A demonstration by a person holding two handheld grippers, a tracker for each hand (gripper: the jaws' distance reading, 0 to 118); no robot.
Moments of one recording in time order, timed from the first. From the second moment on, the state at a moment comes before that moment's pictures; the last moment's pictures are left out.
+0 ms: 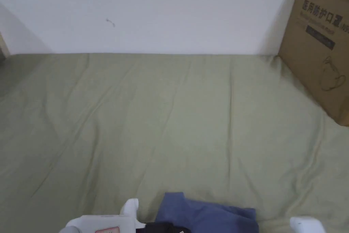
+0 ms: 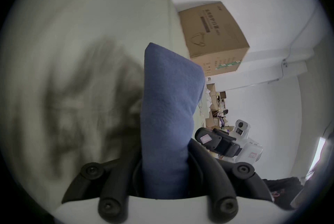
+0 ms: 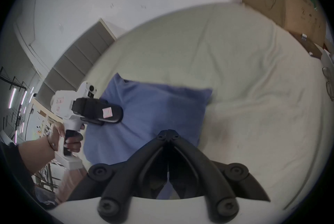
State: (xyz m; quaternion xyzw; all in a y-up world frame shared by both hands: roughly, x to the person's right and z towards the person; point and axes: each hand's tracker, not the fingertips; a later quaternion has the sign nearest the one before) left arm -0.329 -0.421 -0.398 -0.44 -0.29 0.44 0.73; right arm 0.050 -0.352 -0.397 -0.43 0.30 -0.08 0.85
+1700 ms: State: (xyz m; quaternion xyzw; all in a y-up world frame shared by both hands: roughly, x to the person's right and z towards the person) left arm -0.239 -0.130 -0.258 -0.01 0.04 -0.02 1.00; right arm 0.083 -0.127 -0.314 -0.01 0.17 -0.05 0.98
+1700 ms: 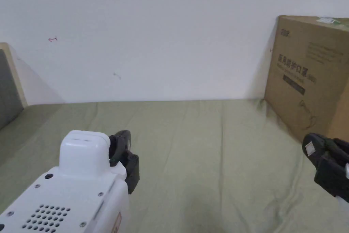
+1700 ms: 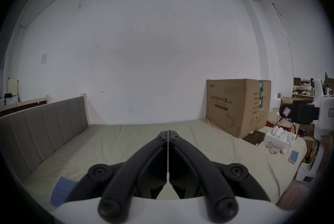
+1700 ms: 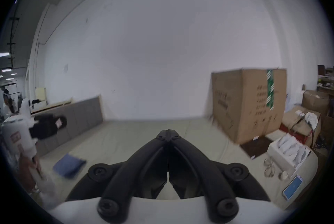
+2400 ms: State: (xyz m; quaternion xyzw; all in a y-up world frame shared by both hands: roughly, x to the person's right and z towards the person) left arm -0.192 -0.137 -0.225 0.04 0.09 -0.01 0.99; right arm 0.118 -0.159 -0.298 0.01 0.10 -0.02 0.99
